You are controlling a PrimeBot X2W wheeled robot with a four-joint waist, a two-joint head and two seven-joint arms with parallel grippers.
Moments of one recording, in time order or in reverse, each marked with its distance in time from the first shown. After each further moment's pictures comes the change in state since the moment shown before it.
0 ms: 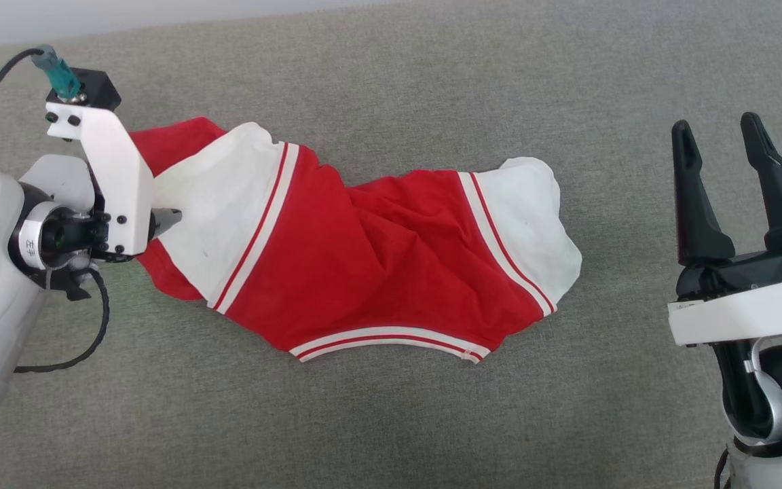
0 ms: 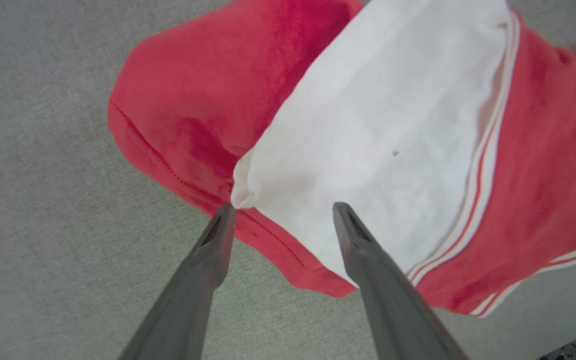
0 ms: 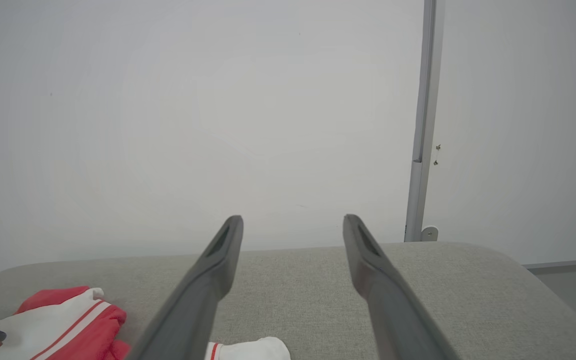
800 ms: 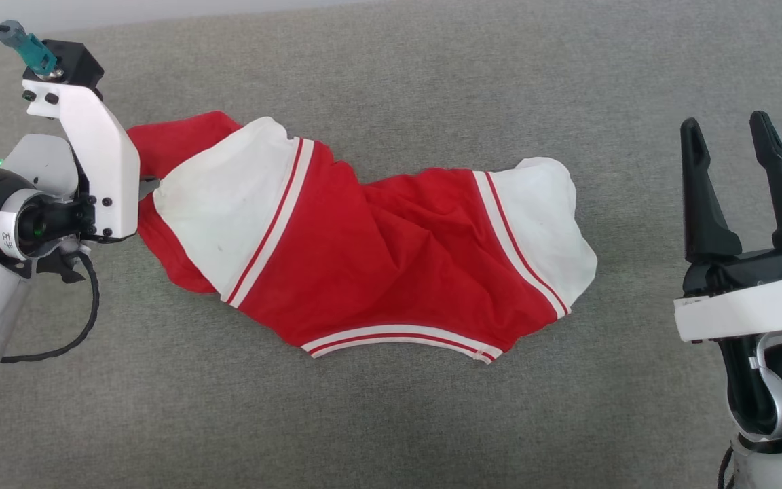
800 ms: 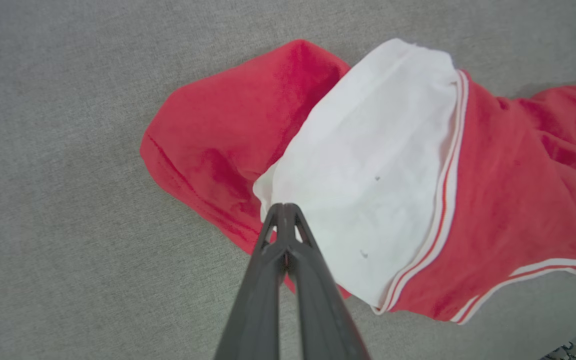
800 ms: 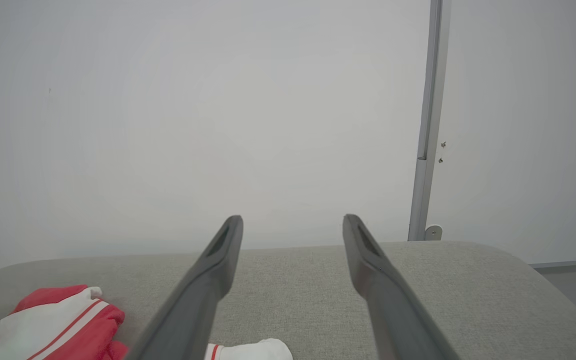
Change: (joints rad) left arm 0.001 0.017 0.047 -0.051 -0.042 -0.025 -0.055; right arm -0.006 0.000 -0.017 0.011 -0.010 0.000 -0.003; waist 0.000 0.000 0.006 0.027
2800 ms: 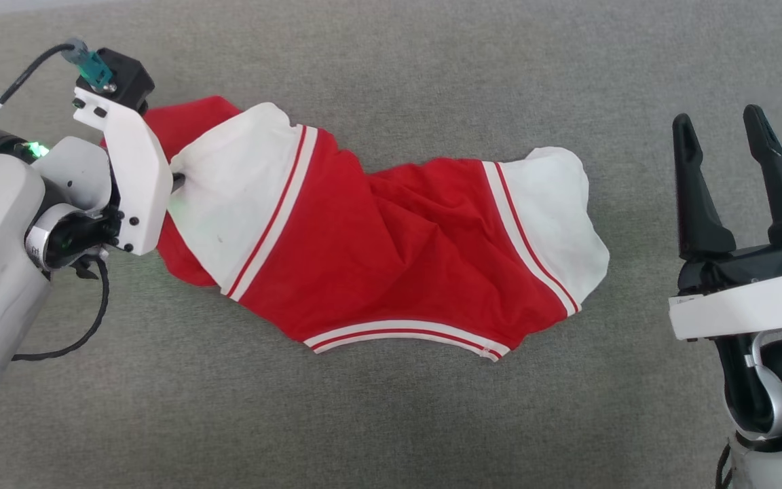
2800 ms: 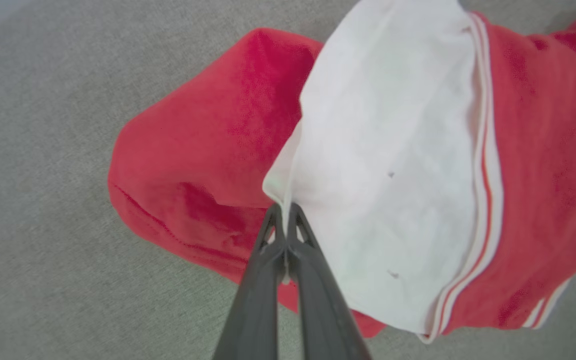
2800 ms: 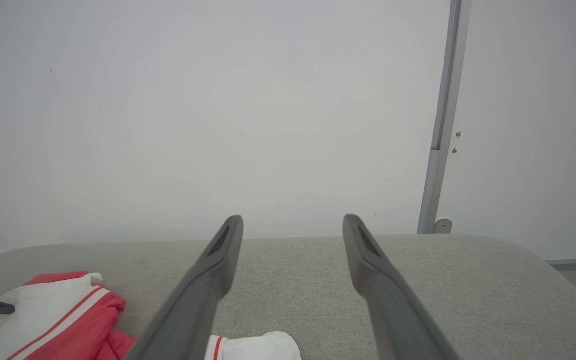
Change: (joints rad) left arm -0.104 0.021 -0.270 0.098 -0.002 -0.135 -0.206; right arm -0.009 0.000 0.015 -0.014 -0.017 0.000 0.014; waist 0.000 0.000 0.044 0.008
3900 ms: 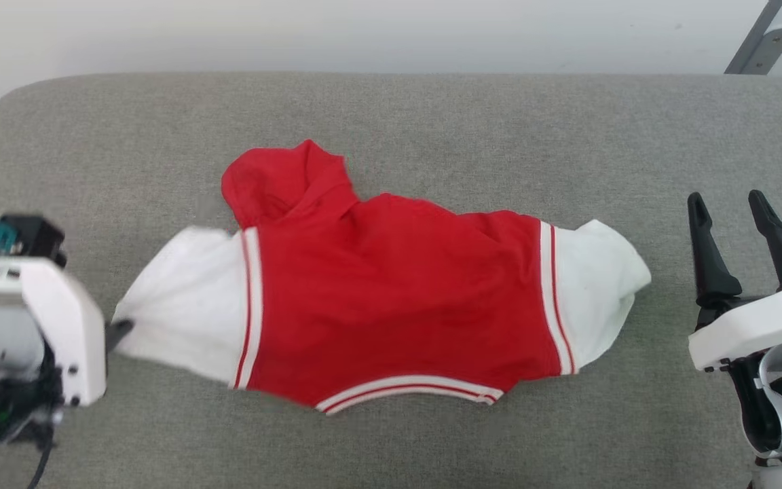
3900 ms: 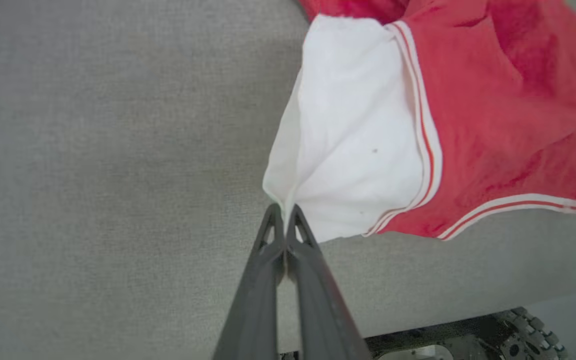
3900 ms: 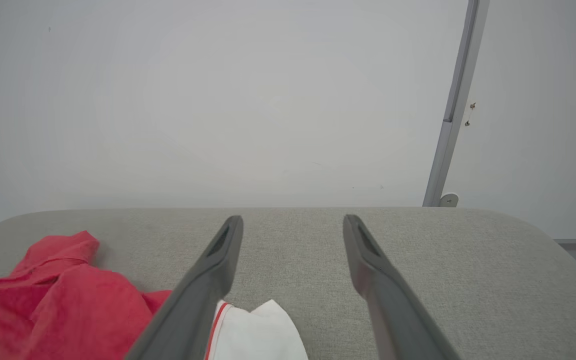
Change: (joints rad) left arm 0.508 0.317 0.168 -0.519 -0.289 0.371 -0.065; right arm 0.061 -0.058 -0.084 0.216 -0.009 0.000 0.017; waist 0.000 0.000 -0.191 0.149
